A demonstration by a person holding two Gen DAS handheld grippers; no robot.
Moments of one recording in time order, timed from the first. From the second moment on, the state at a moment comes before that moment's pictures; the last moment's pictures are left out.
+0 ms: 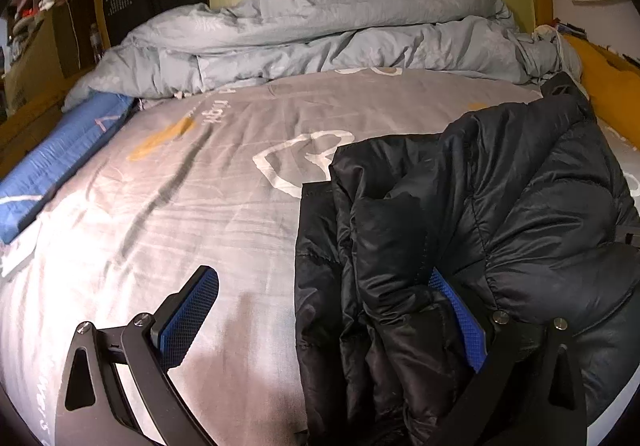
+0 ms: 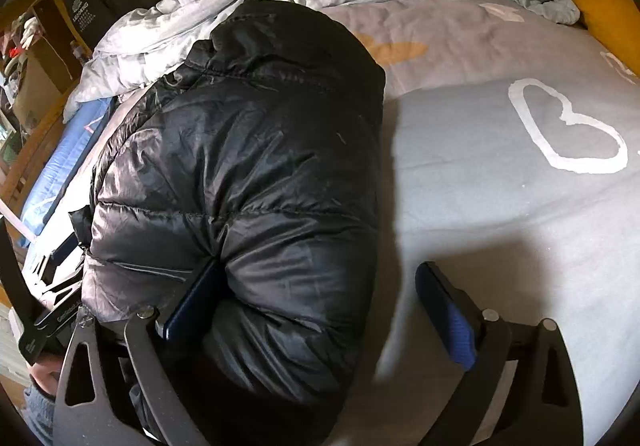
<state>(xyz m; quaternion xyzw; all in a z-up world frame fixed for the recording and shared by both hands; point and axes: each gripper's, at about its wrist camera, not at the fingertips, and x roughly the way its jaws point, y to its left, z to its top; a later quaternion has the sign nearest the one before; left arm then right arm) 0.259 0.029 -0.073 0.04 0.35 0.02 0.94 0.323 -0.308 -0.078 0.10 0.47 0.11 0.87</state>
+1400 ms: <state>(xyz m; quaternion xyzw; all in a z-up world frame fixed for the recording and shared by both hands) 0.239 0.057 -0.032 -0.27 0.34 -0.29 0.85 0.292 -0.343 -0.016 0.27 0.37 0.25 0.85</state>
